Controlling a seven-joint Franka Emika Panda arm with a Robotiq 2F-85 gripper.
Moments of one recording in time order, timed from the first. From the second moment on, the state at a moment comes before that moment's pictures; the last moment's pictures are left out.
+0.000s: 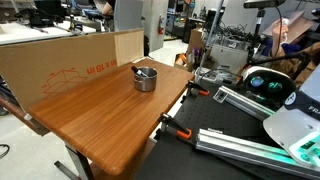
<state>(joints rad) 0.03 -0.28 -0.01 -2.42 -0.51 2.17 -0.40</state>
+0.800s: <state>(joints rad) 0.03 -0.17 -0.10 -2.52 -0.30 2.51 -0.70</state>
